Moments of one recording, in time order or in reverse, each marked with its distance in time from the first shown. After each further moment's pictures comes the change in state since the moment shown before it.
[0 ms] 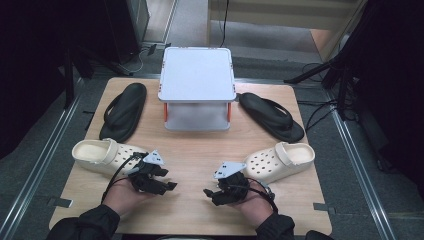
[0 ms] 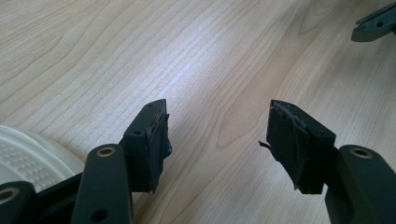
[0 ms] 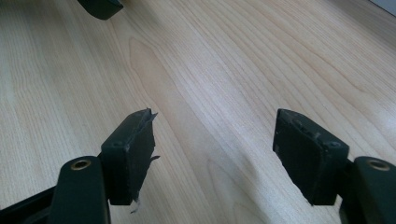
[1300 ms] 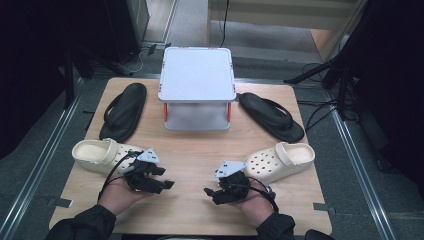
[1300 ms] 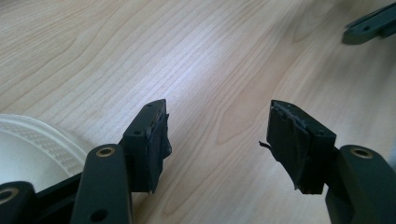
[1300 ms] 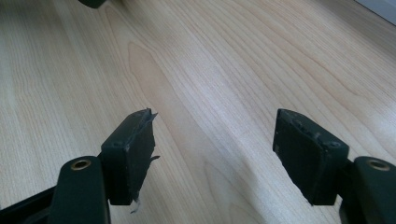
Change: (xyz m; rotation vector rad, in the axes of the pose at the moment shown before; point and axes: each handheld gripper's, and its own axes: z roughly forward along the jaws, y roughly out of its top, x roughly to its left) left arm 0.005 -0.001 -0.015 -0.040 -0.030 -0.034; right arm -0.002 0.002 -0.003 -0.011 0.001 -0.002
